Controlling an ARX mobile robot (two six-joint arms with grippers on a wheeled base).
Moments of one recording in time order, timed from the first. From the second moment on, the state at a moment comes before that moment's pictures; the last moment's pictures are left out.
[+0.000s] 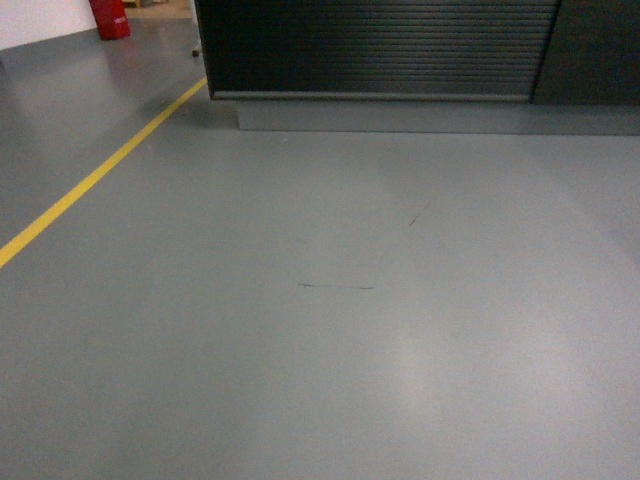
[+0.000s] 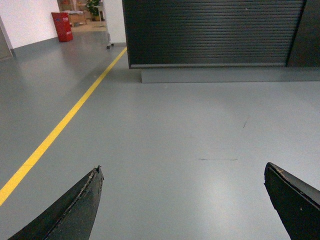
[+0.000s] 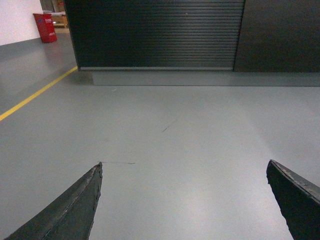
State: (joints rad) left arm 0.00 0.01 0.01 0.00 0.00 0.00; right arm 0.00 0.01 0.01 0.00 0.00 0.00
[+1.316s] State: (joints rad) left arm 0.00 0.01 0.01 0.00 0.00 0.00; right arm 0.00 0.01 0.01 0.00 0.00 0.00
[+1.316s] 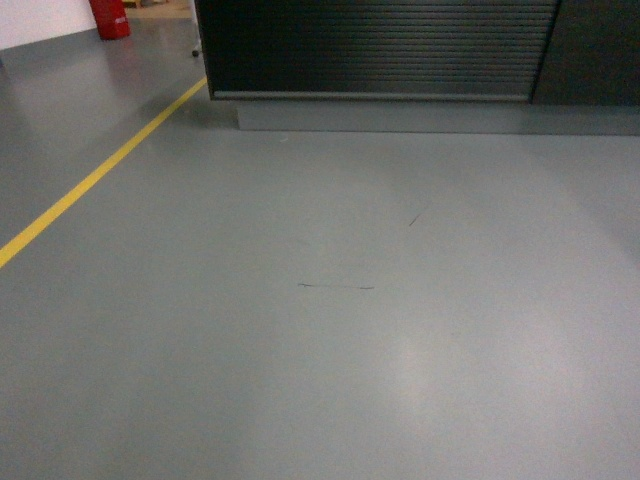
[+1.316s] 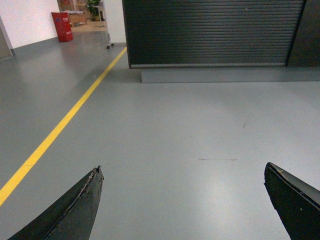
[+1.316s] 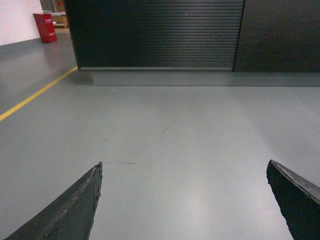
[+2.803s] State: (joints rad) left arm 0.00 0.01 0.01 -0.01 0.00 0.00; right arm 0.00 0.01 0.01 0.00 0.00 0.00
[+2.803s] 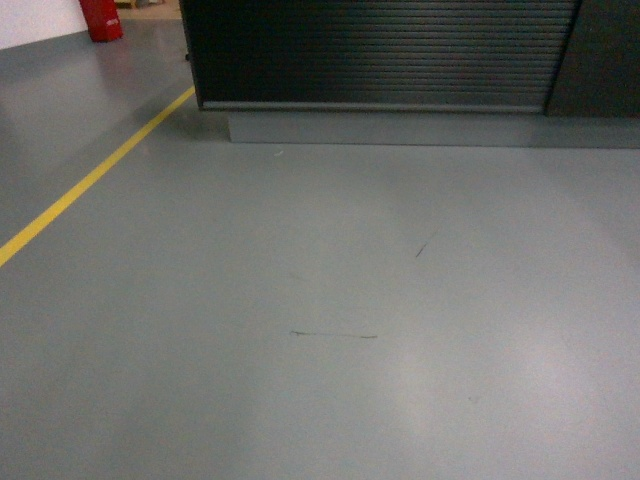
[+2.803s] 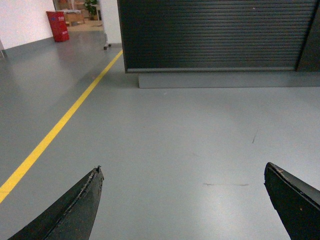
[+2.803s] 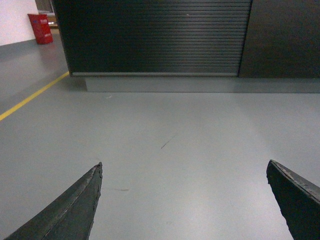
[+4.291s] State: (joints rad) left arm 0.00 0.01 0.01 0.00 0.00 0.00; right arm 0.00 0.01 0.01 0.00 0.00 0.00
